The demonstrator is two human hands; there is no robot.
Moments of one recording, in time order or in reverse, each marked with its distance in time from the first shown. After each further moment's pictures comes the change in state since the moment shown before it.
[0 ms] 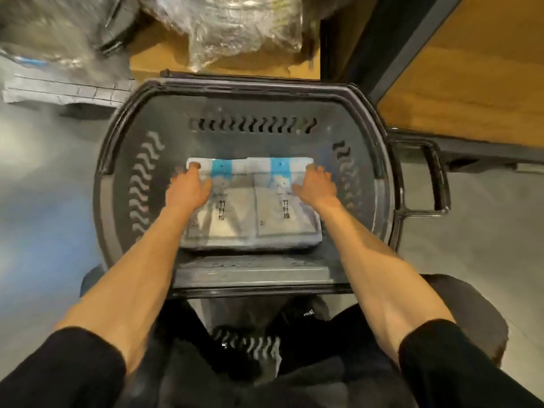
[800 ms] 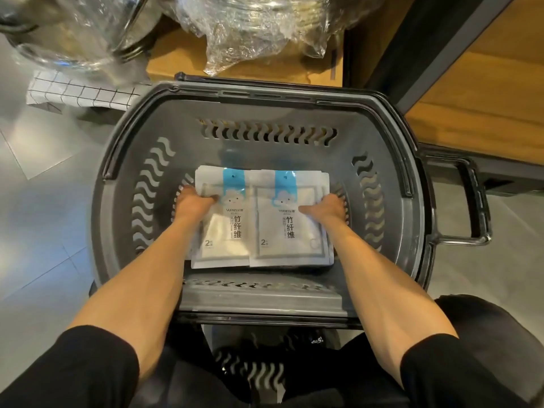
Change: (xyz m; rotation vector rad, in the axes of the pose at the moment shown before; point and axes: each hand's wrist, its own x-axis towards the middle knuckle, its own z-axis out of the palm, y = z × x) left_hand 0.021 -0.021 0.036 -0.607 0.061 -0.387; right_hand 0.034 0.014 0.048 0.441 -0.006 0.278
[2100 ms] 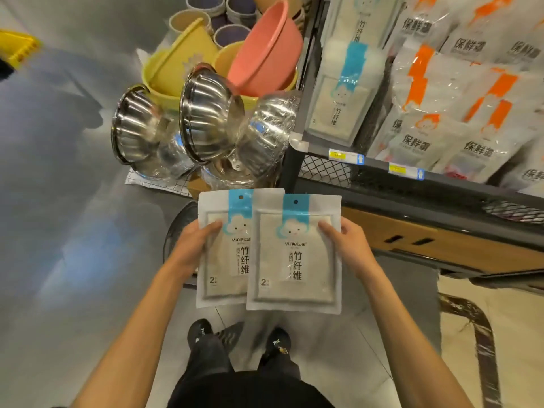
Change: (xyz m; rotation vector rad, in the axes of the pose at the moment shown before) left_hand -0.562 0.338 -0.246 -0.725 -0.294 0.110; right_hand -0.416 -0.101 -0.603 0.491 -0.259 -0.460
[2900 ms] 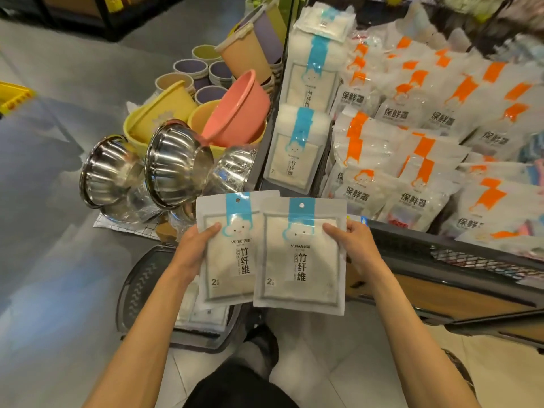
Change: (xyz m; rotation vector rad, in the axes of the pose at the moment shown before) left_hand 0.021 0.053 0.144 -0.123 -0.041 0.177; right_hand 0.052 -0.061 -0.147 0.091 0.098 -0.054
